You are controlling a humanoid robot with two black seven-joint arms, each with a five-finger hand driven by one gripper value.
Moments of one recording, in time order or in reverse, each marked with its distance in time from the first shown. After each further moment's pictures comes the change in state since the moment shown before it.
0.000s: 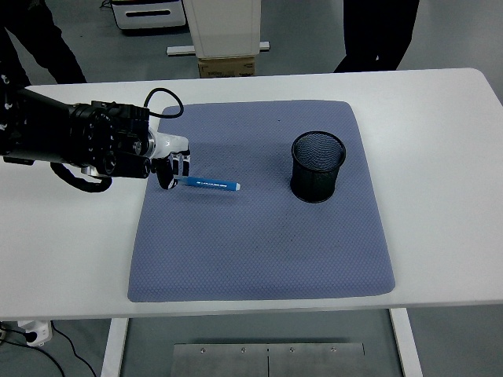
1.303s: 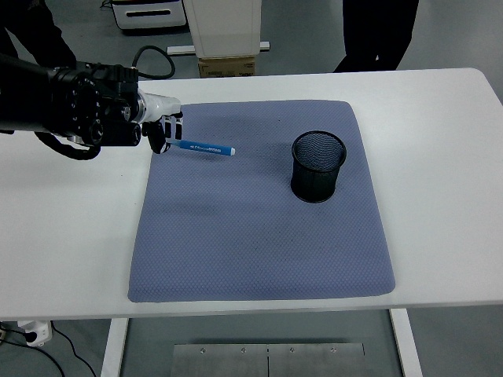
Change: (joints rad) left arm -0.122 0.028 0.024 0.011 0.000 0.001 -0.001; right arm 0.000 0.000 0.000 0.000 0.000 0.000 0.001
